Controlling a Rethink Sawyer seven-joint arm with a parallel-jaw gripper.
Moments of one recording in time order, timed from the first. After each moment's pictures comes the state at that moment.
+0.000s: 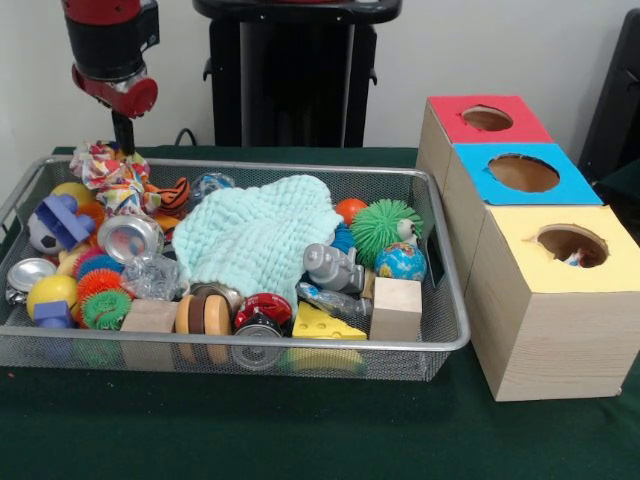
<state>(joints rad) -1.01 -0.69 0.35 1.91 -0.78 0.60 2.34</state>
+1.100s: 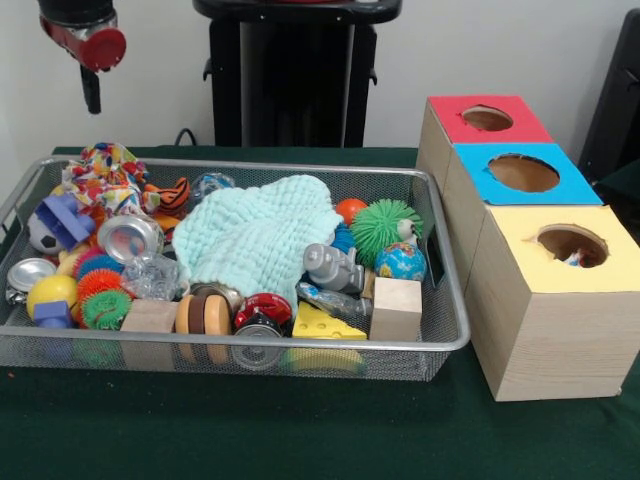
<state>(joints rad) -1.00 -0.86 0.33 1.91 -0.61 0.69 2.34</state>
